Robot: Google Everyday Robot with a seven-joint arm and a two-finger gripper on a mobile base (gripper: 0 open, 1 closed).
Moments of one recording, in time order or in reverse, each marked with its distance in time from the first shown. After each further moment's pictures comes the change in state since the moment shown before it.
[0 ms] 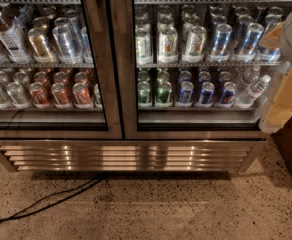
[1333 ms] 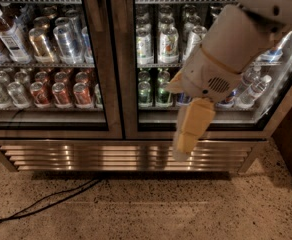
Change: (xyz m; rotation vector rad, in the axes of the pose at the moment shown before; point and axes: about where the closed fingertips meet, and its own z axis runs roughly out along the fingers) arm -0.130 0.075 0.086 -0.384 -0.250 -0.145
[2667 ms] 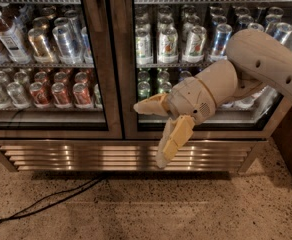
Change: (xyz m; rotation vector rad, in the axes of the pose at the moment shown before) arm -0.037 0.001 0.057 -0.310 -0.622 -0.082
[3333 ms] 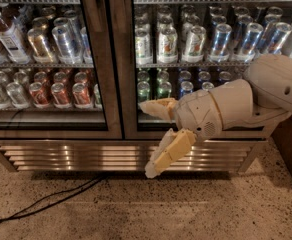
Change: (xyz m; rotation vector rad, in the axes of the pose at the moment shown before) arm -0.008 0.012 0.004 0.202 -0.141 -0.001
